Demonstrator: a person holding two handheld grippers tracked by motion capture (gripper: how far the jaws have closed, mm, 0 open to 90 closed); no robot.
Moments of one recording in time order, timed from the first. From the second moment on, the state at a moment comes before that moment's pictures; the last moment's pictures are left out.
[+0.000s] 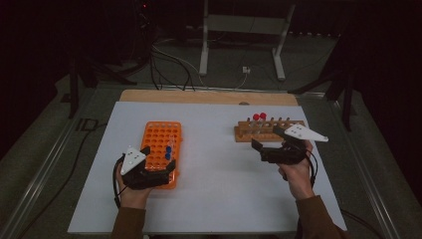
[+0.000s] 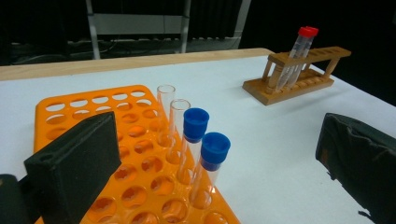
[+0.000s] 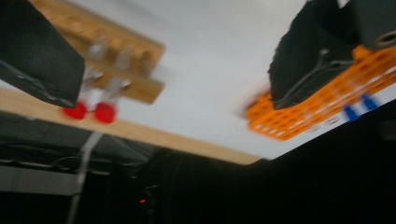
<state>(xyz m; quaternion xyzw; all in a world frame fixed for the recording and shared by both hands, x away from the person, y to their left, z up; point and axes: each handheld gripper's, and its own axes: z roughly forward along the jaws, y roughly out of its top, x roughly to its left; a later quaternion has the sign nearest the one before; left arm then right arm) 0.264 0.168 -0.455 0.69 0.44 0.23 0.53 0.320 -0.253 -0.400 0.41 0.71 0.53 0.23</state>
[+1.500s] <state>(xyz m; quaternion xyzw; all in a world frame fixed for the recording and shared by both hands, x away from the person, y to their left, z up) 0.267 0.177 -0.461 0.67 0.47 0.22 0.54 0.419 -0.263 -0.457 0.48 0.72 0.43 0.26</state>
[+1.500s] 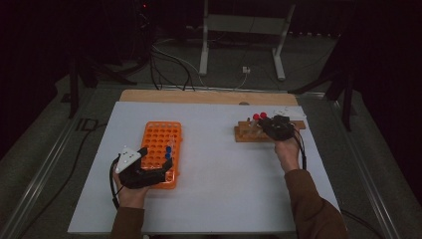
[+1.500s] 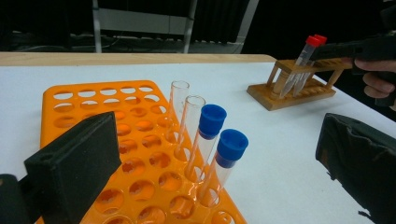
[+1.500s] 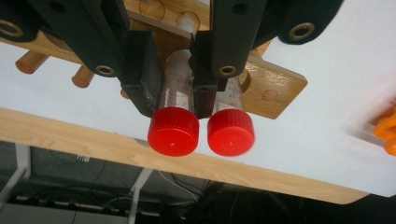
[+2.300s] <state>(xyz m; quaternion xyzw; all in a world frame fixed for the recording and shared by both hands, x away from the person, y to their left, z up) 0.266 0.176 -0.459 0.67 0.47 0.22 0.54 0.385 -0.271 -0.404 0.43 0.70 0.48 0.30</state>
